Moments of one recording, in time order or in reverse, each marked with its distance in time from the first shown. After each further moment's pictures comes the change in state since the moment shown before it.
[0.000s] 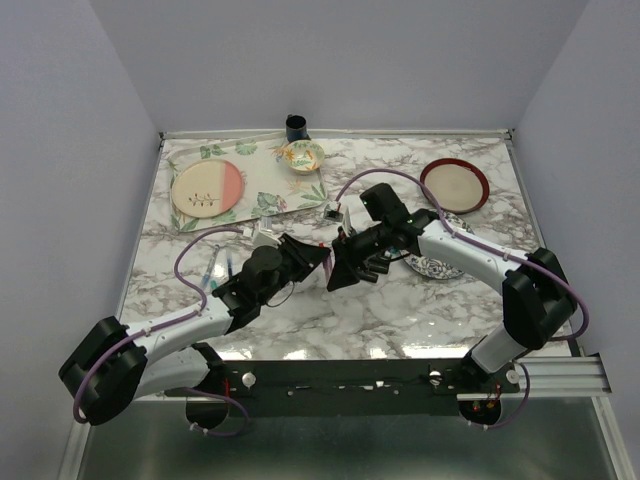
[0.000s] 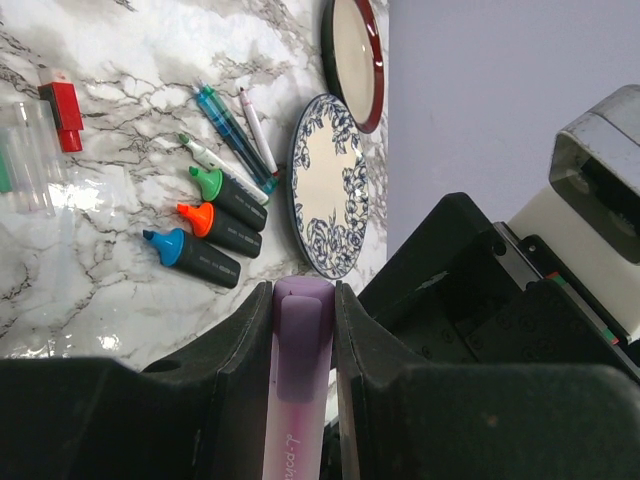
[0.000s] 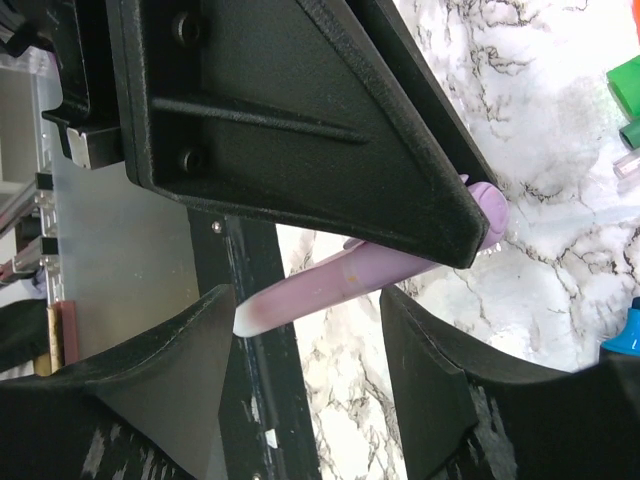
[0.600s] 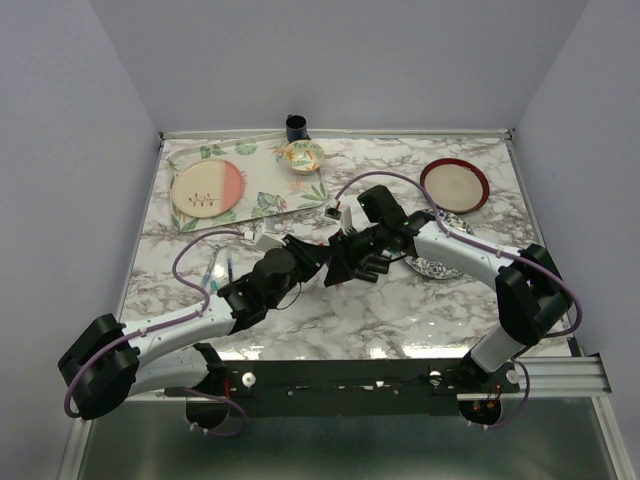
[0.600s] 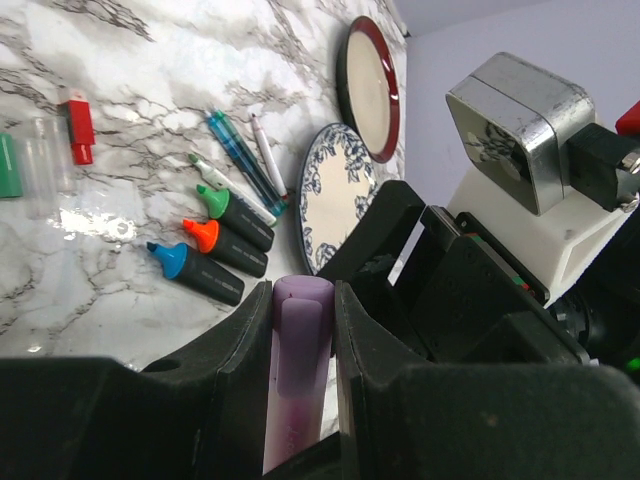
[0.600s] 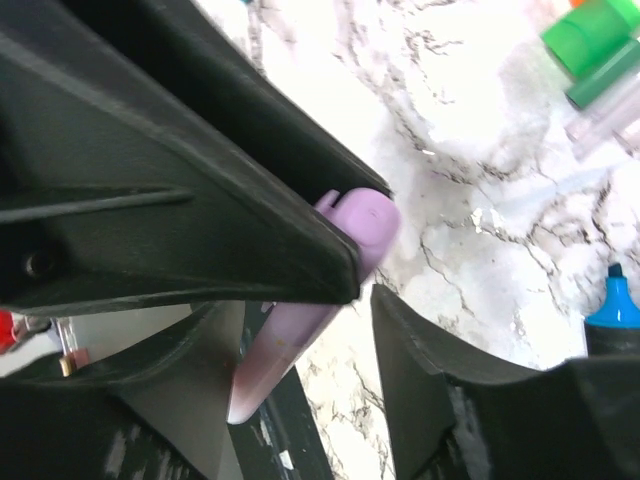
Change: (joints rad) left arm -0.108 -0.001 0.072 -0.118 -0.218 -0.019; right arm 0.000 0.031 -0.017 0.060 0.117 0.149
